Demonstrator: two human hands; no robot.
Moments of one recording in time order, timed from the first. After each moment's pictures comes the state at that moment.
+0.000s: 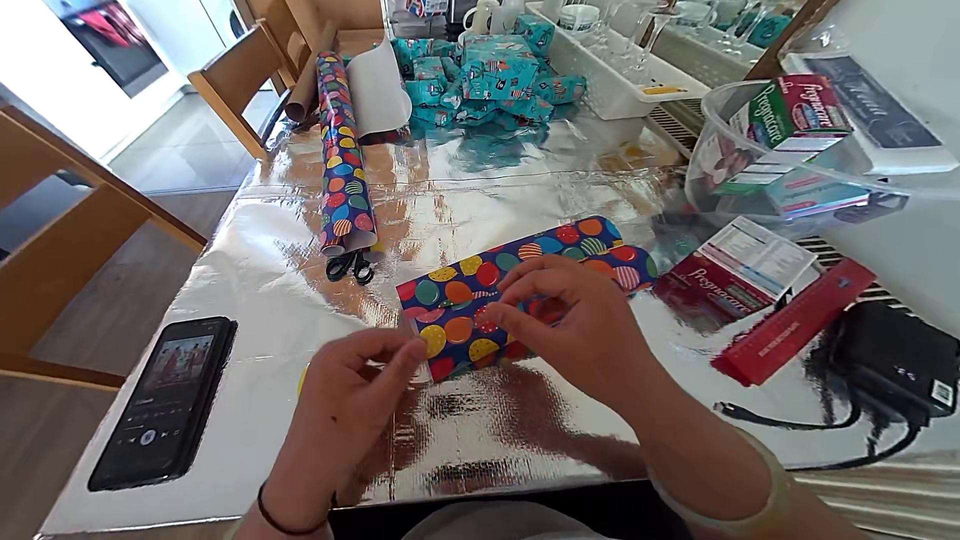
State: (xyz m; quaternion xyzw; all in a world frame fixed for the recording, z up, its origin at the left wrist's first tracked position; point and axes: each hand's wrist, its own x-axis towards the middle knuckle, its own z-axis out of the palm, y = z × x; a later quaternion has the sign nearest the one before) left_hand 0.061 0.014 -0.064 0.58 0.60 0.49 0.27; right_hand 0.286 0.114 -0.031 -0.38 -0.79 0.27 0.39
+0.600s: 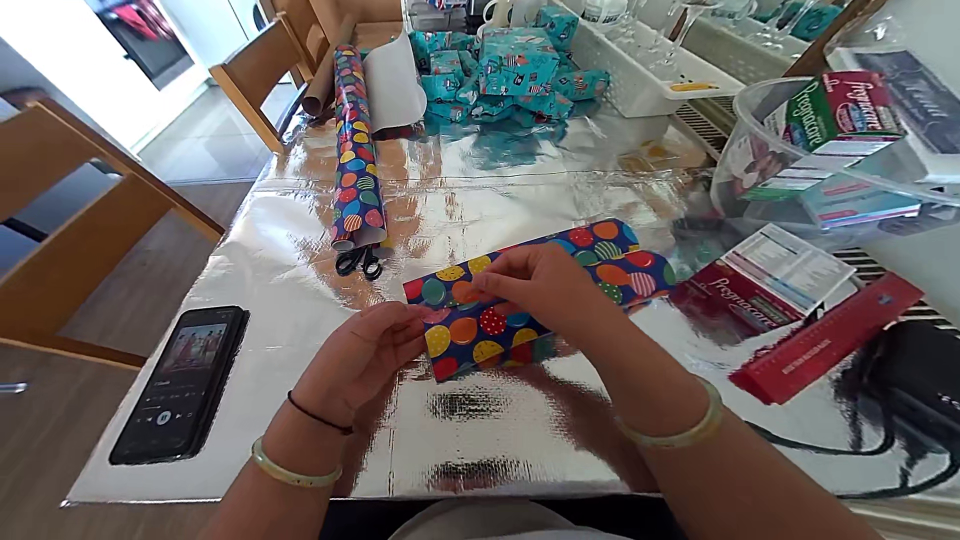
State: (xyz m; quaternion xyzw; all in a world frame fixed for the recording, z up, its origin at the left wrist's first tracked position) left_hand 0.058 0.056 -0.062 0.19 0.52 0.55 0.62; right_hand 0.261 0.165 -0.027 -0.44 -0.69 0.53 0.23
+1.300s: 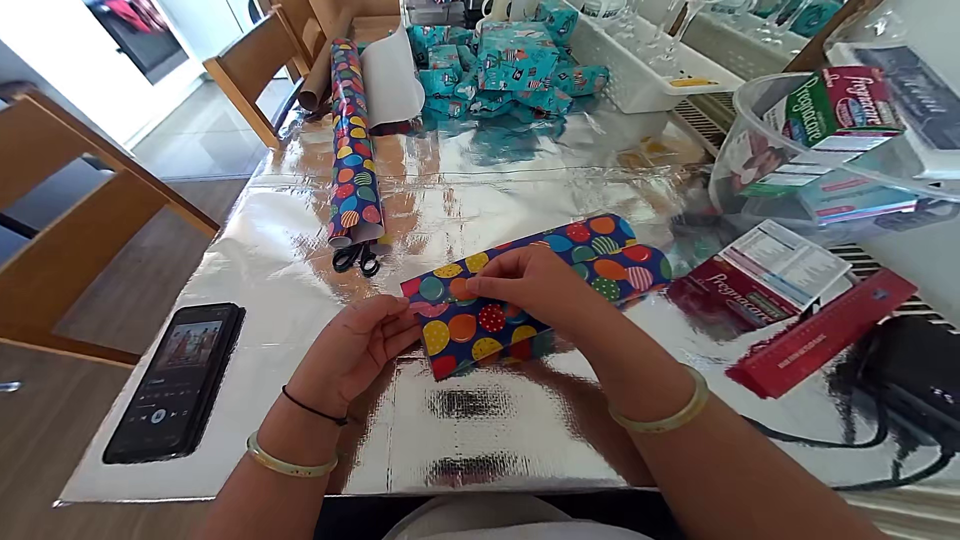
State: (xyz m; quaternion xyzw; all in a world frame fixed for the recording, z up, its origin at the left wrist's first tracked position) left_hand 0.055 0.058 -0.061 0.18 0.53 0.56 0.61; right_hand 0.260 0.170 -0.034 -0.45 -0.69 0.53 0.19
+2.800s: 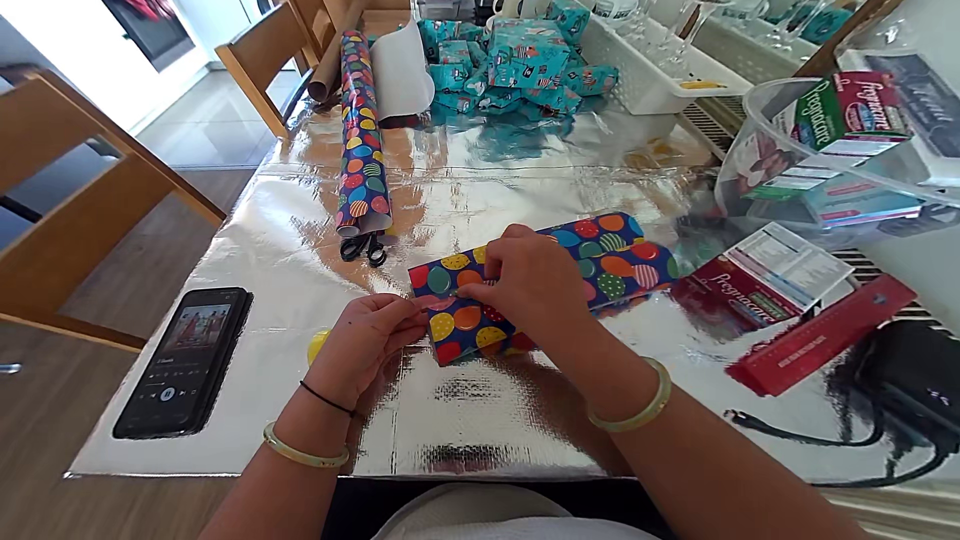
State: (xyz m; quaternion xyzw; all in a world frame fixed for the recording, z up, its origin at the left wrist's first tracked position) left_hand 0.059 0.056 -0.069 0.21 0.61 0.53 0.55; right_hand 0.236 0.151 -0.039 -0.47 -0.86 0.11 0.18
